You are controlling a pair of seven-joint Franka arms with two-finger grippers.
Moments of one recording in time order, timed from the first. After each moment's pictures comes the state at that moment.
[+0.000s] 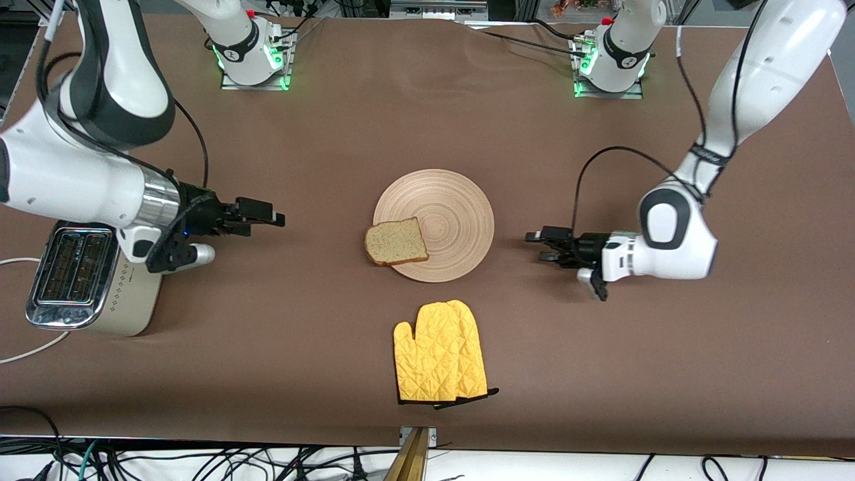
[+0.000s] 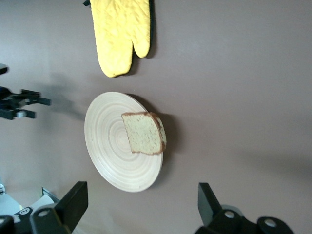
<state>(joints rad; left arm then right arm) 0.33 0.64 -0.51 -1.79 -0.67 2.05 0.65 0.26 0.35 -0.09 -1.57 0.63 1.84 -0.10</state>
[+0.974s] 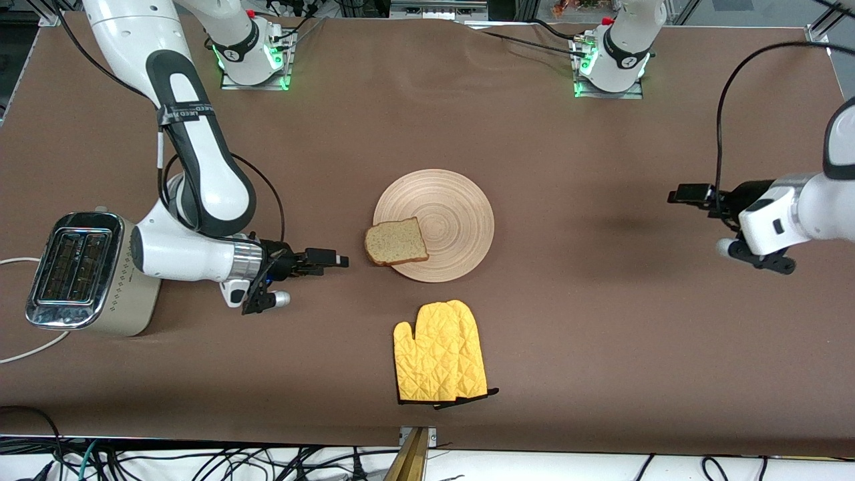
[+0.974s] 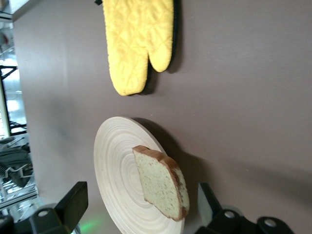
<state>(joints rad) 0.42 0.37 -0.50 -1.40 -0.03 1.37 0.12 0.32 0.64 -0.07 -1.54 0.95 2.03 -0.34</state>
